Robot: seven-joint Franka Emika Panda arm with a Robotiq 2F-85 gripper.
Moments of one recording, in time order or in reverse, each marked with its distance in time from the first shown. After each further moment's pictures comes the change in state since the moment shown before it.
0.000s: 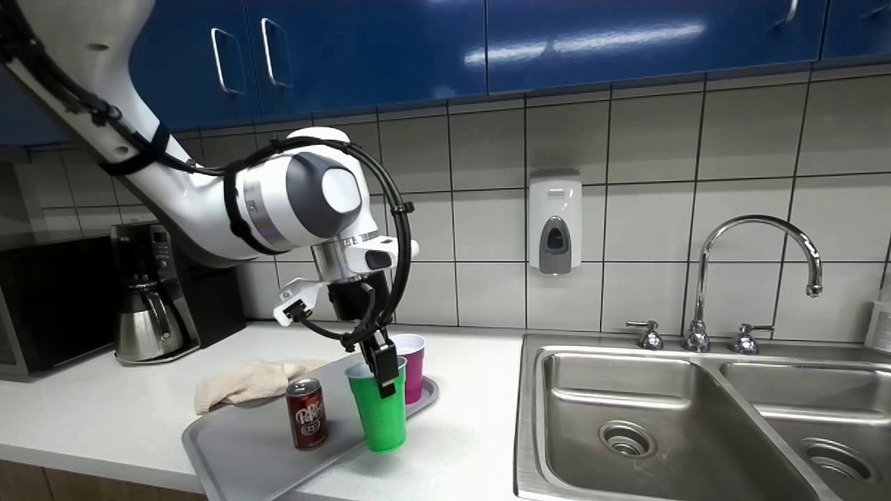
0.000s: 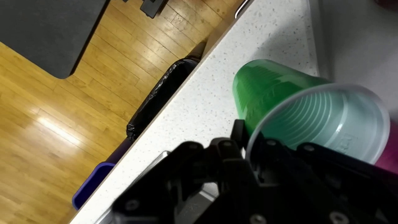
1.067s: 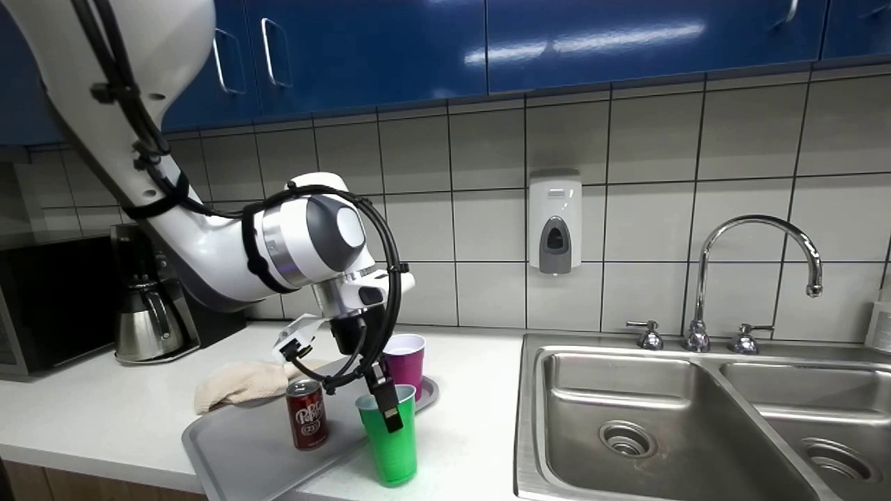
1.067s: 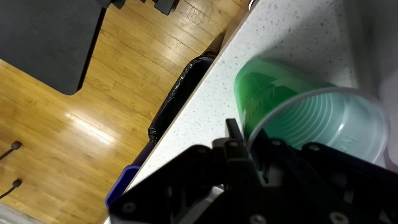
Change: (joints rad) arm -0.013 0.138 0.025 0.001 -0.170 0.070 0.278
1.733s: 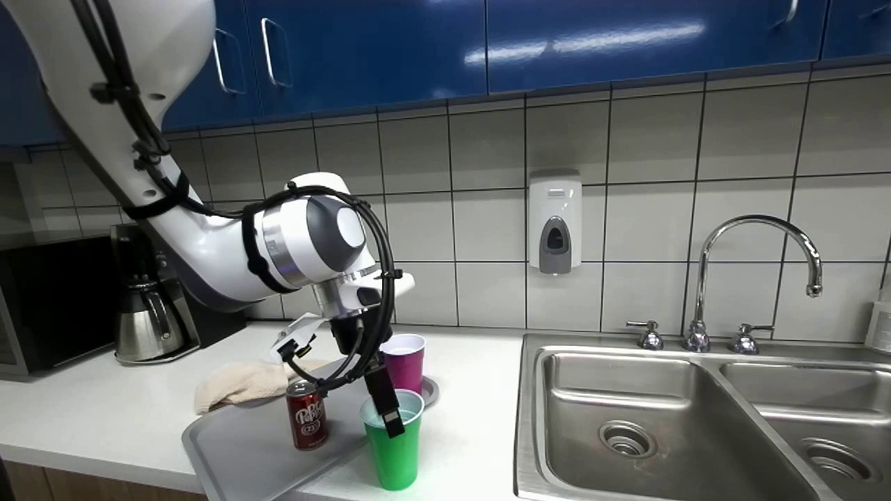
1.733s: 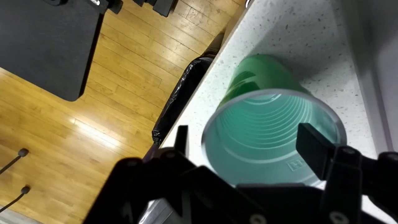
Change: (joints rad) arm 0.000 0.000 -0.001 0.000 0.000 0.000 0.044
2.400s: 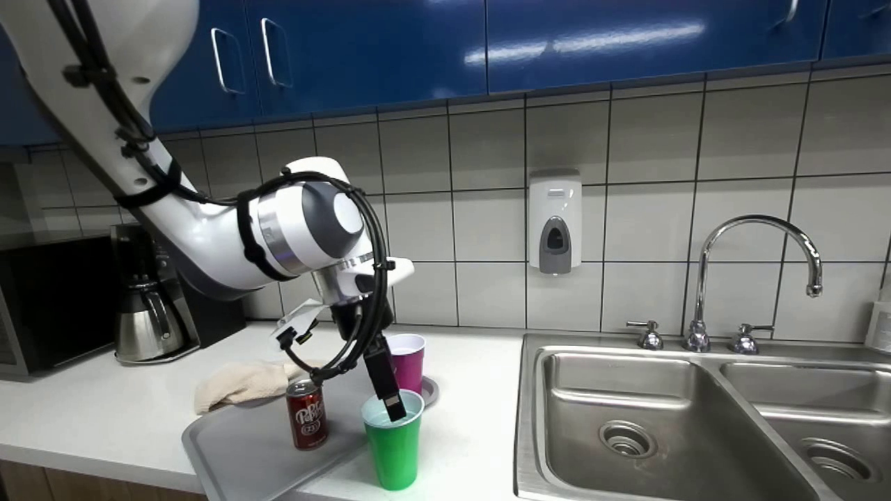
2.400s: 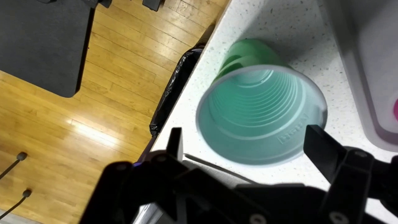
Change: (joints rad) arm 0.000 -0.048 -0.004 0.000 0.003 0.000 0.033
